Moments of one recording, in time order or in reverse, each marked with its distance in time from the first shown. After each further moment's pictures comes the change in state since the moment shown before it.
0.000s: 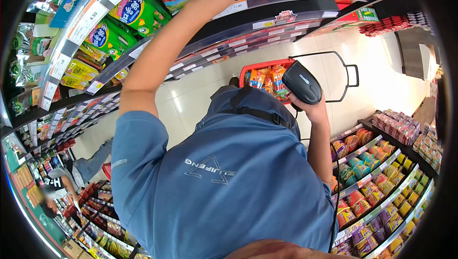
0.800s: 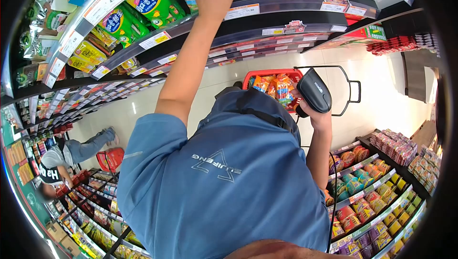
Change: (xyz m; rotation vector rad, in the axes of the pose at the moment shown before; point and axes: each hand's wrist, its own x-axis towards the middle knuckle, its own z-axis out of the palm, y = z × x) left_hand -0.044 -0.005 0.037 -0.134 0.439 -0.672; right_hand 0.006 0.027 -0.023 0.159 0.005 -0.043
